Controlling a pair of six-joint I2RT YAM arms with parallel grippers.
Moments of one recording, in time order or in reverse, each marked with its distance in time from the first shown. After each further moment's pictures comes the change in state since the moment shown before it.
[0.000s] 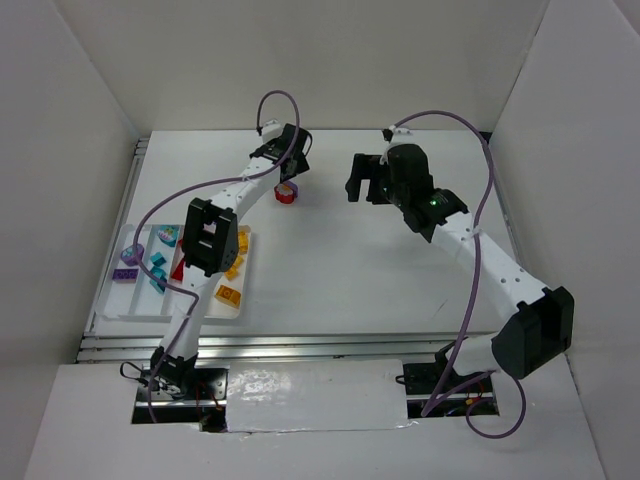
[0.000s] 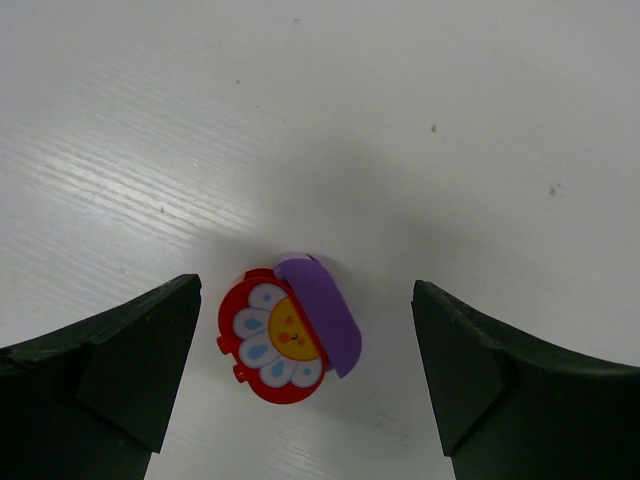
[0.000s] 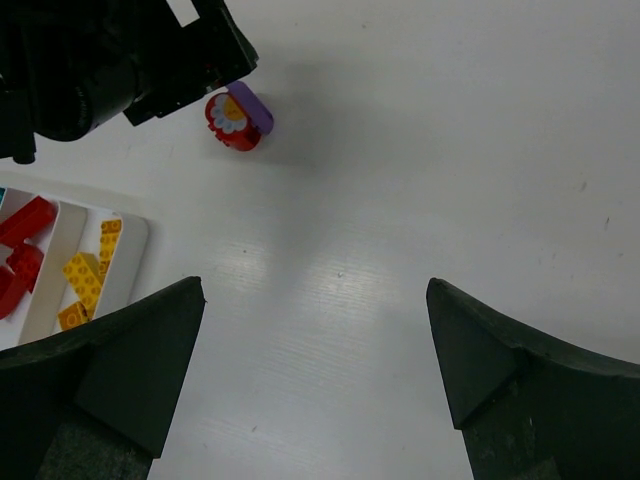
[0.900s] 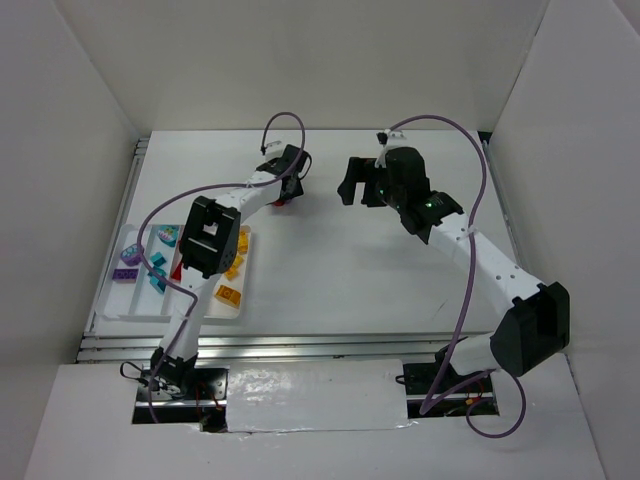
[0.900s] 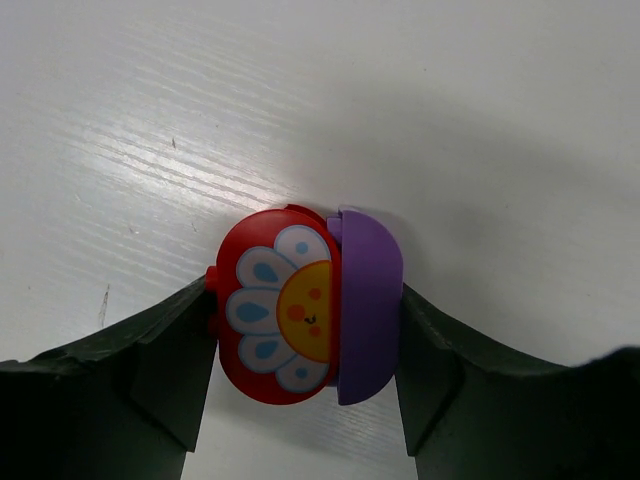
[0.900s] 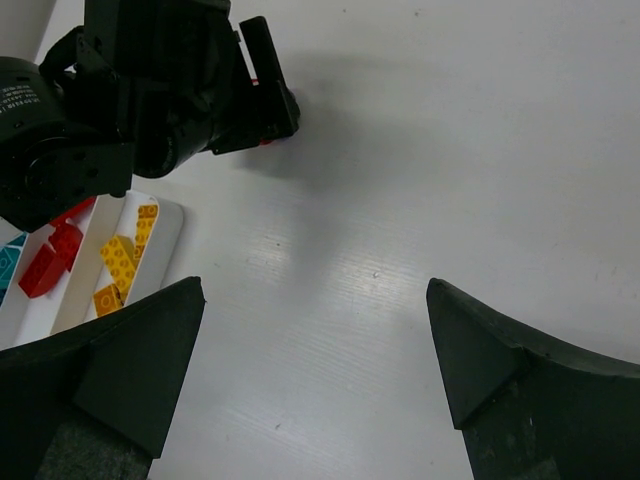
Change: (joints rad) left arm -0.010 -0.036 -0.257 0.109 0.011 0.079; right arm -0.001 0.014 -0.045 0.080 -0.104 0.021
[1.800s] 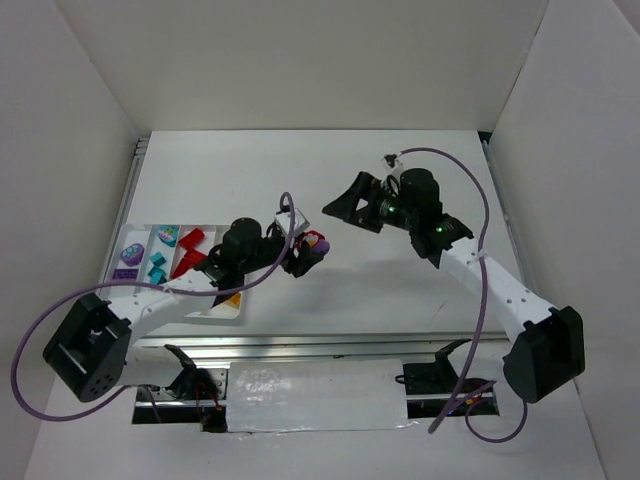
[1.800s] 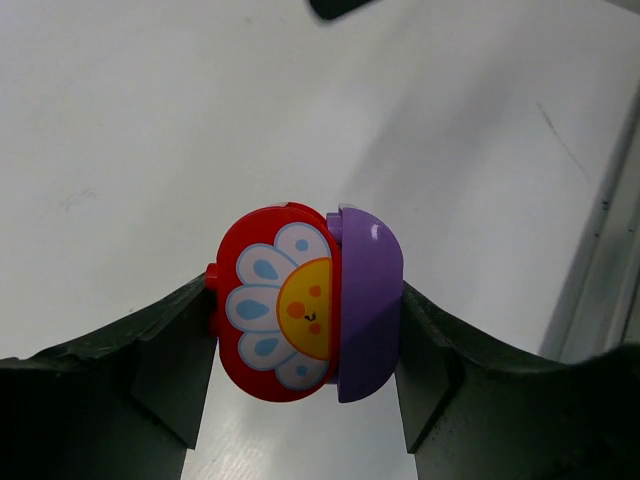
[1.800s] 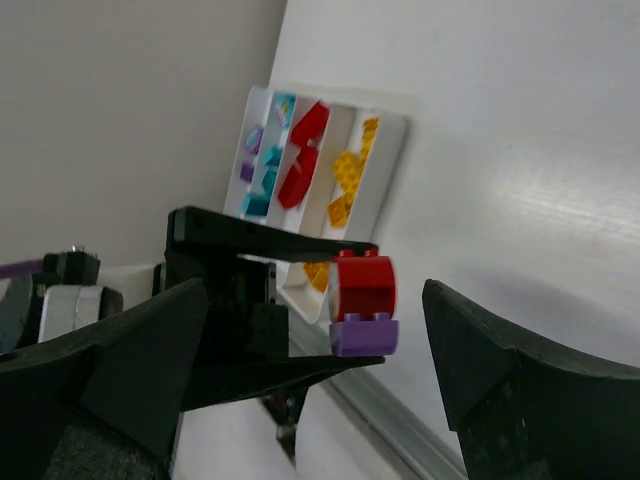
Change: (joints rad) left arm -0.206 -1.094 -1.313 0.943 0.812 0.690; right arm -0.069 -0.134 -0.229 0.191 -0.439 0.461
